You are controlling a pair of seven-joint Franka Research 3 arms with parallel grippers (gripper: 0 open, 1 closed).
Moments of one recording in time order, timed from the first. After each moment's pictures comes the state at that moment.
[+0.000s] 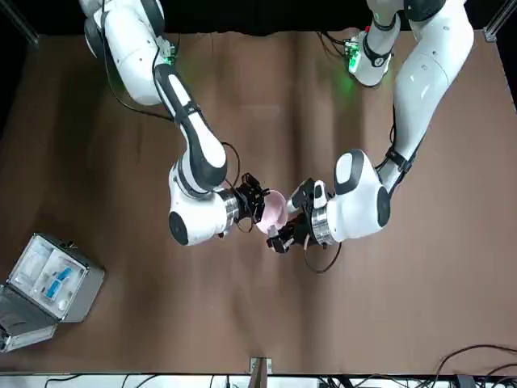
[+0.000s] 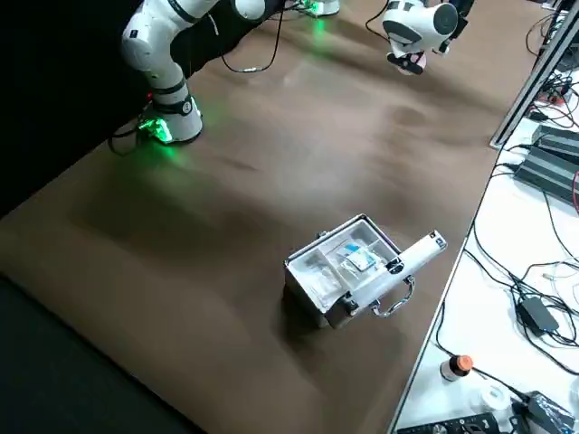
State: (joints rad) left arm 0.09 0.88 -0.84 -1.36 -0.16 2.41 2.18; right arm 0.51 0.90 0.02 -1.05 0.86 1.77 1.64
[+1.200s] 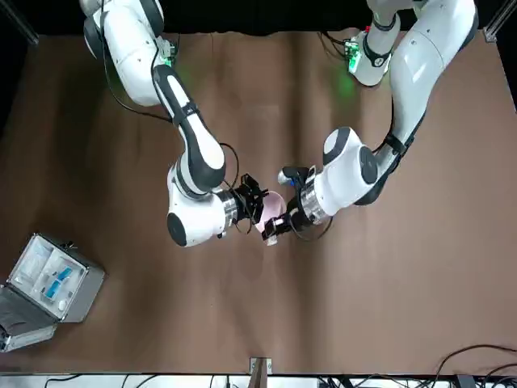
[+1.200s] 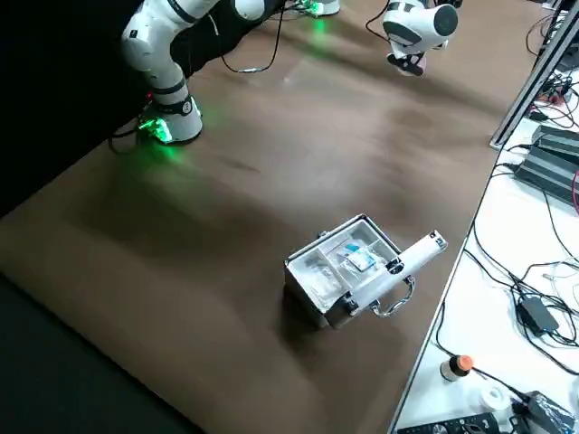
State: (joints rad) left arm 0.09 0.77 -0.85 -1.53 0.03 2.63 2.40; right arm 0.51 0.90 0.02 -1.05 0.86 1.76 1.64
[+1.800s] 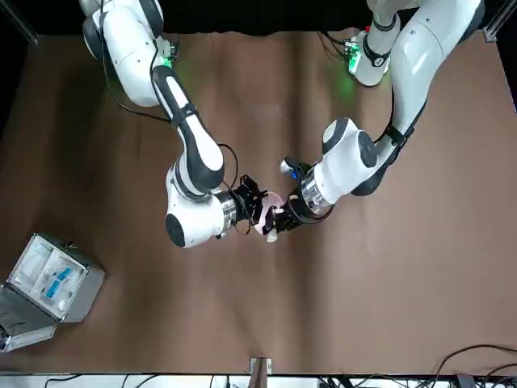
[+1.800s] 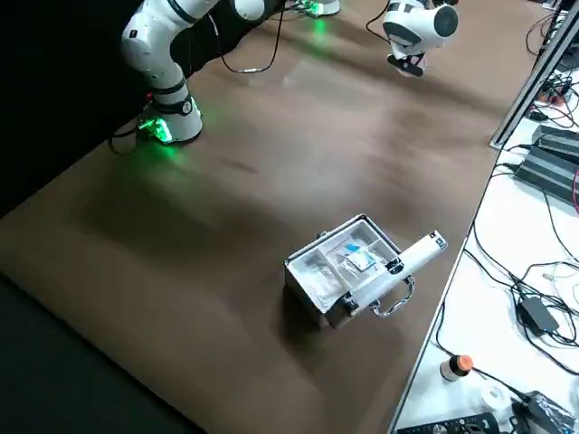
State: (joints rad) left arm 0.11 0.72 -0.85 -1.61 0.03 2.72 2.51; right arm 0.50 0.90 0.02 -1.05 0.86 1.76 1.64
